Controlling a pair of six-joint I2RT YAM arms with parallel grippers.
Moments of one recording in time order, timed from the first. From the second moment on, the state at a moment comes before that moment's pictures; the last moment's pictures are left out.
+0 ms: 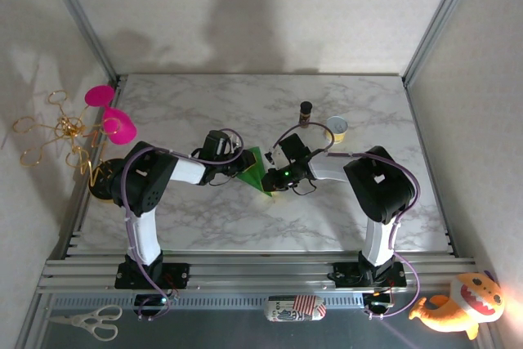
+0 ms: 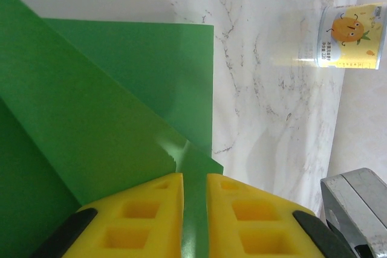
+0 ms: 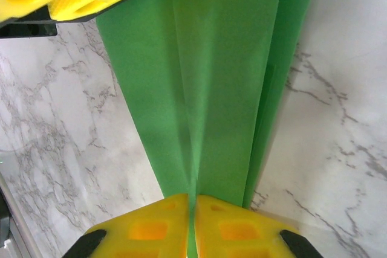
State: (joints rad) left arm -0.44 1.93 0.84 0.41 0.48 -0.99; right arm 0.63 1.87 0.97 -0.22 -0.57 0.35
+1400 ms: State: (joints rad) left arm -0.44 1.94 0.85 0.40 0.48 -1.03; right arm 0.63 1.90 1.05 -0.20 -0.47 0.49
